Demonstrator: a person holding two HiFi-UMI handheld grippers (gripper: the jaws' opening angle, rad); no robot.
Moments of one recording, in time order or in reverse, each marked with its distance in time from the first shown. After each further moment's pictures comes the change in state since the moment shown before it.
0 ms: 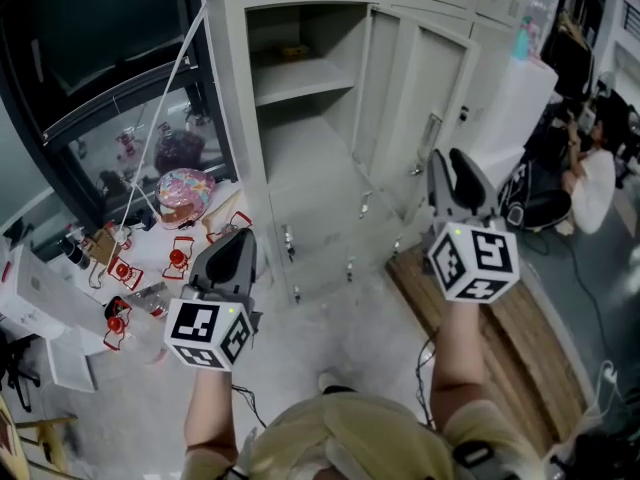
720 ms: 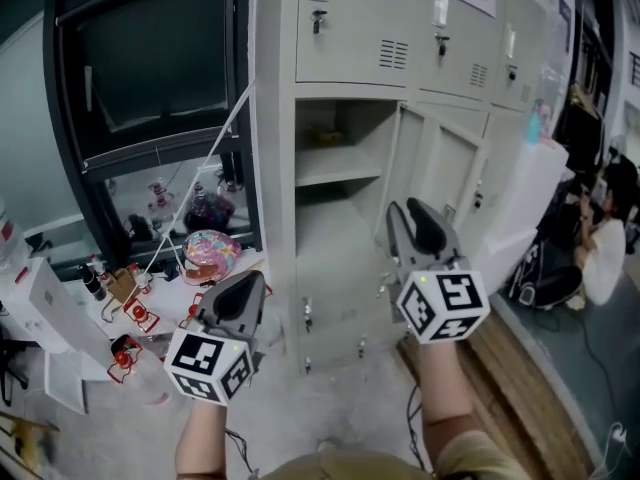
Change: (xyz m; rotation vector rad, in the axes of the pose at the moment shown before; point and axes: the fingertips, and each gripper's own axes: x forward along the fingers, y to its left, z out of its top) left arm -0.023 0.022 0.068 0.073 -0.084 0.034; right arm 0.046 0.100 0.054 0.074 -0.095 0.257
